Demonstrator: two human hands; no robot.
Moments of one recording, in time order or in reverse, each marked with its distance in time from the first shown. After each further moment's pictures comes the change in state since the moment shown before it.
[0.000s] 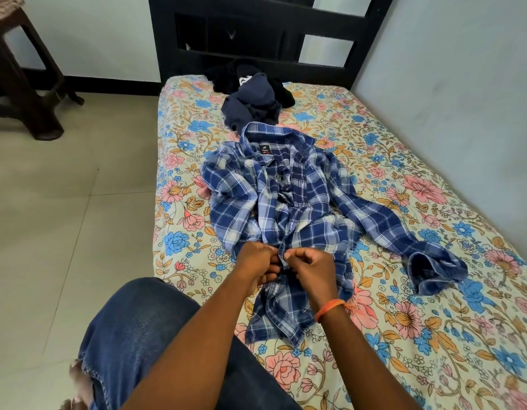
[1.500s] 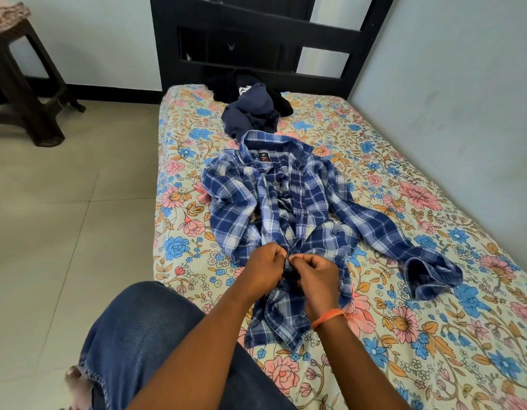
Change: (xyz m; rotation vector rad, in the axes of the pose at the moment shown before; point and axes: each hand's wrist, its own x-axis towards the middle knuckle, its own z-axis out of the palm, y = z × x) left_hand -0.009 -0.005 0.004 0.505 -0.067 0.469; right_hand -0.014 -0.011 0.003 0.150 0.129 0.116
